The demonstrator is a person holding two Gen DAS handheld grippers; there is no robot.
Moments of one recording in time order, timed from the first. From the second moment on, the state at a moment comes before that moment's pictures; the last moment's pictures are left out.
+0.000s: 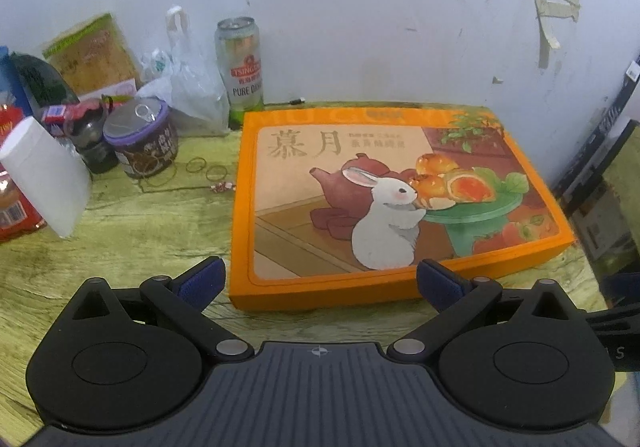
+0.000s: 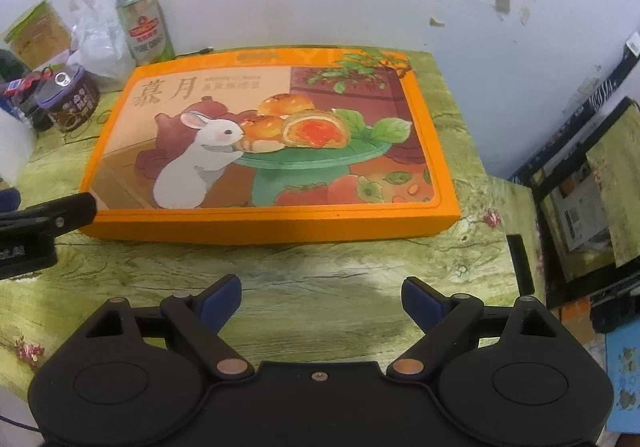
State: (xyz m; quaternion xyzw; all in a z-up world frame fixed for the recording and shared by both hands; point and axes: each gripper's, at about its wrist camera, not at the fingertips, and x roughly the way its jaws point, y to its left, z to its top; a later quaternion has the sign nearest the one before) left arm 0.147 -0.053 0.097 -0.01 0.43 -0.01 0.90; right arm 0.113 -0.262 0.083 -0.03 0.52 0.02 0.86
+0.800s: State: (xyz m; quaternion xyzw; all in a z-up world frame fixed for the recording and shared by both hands) left arm 0.151 -0.051 0.113 -0.03 0.45 -0.01 0.89; right arm 0.111 -0.253 0.101 -0.02 0.51 0.02 0.86
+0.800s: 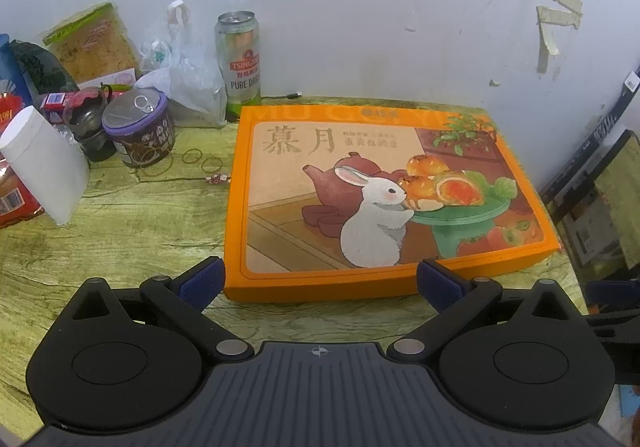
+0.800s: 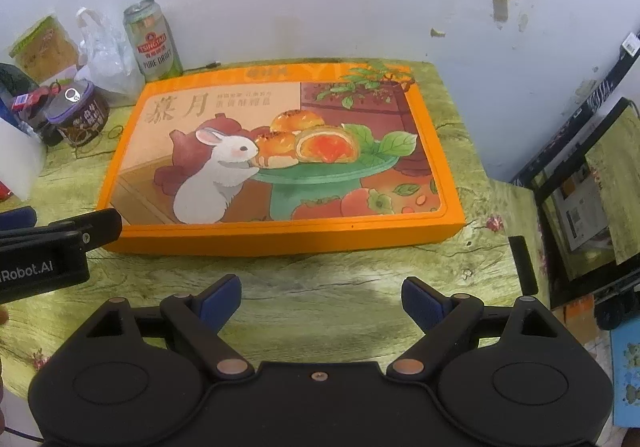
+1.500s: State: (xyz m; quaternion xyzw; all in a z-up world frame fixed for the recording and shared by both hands) left arm 0.144 -0.057 0.123 -0.03 0.46 -0.01 0.89; right arm 0.099 -0.254 0.108 -0.01 0.50 0.02 0.86
